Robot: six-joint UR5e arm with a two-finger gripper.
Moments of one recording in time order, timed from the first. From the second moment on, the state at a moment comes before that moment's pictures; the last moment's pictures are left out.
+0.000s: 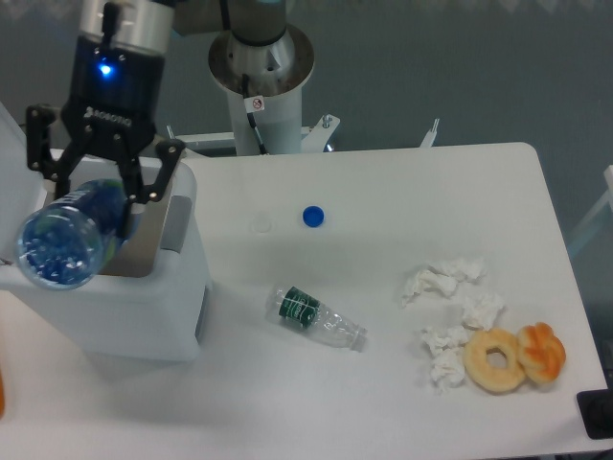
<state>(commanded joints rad) 2.14 -1.65 -1.52 -0.80 1.18 0.14</state>
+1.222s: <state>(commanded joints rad) 2.11 -1.64 -1.61 -0.79 1.18 0.26</state>
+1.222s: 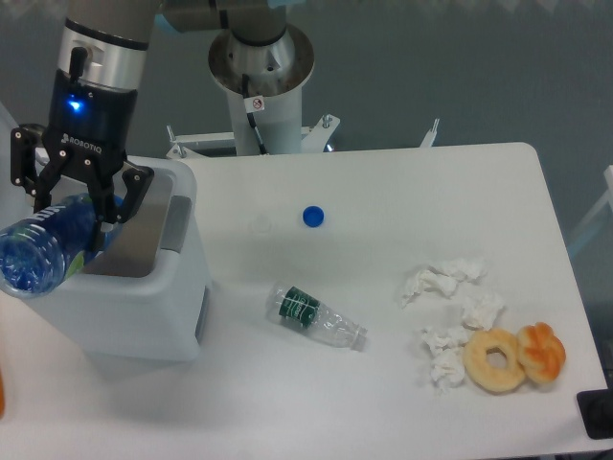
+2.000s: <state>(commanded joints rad) 2.14 -1.62 -1.59 -0.80 1.18 0.31</state>
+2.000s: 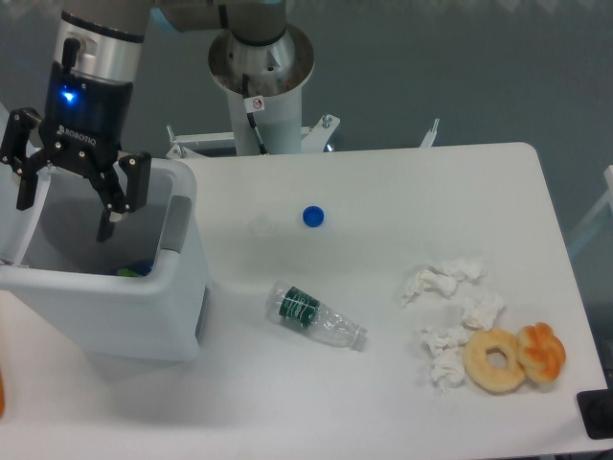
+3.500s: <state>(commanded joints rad) 2.64 -1.92 -1.63 -0.99 1.55 1.31</state>
